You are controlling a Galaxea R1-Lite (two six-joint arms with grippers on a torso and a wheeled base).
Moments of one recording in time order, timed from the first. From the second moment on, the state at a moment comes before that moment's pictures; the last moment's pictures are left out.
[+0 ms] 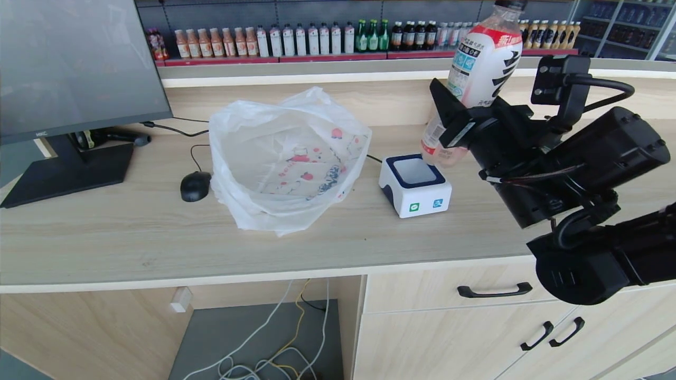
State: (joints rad) left arm 0.00 0.00 0.00 0.00 0.00 0.00; right arm 0.49 1.88 -0.96 -1.53 -0.10 -0.05
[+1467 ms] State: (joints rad) left arm 0.00 0.00 0.00 0.00 0.00 0.00; right arm 0.46 1.94 -1.00 -1.55 -0.10 -0.02
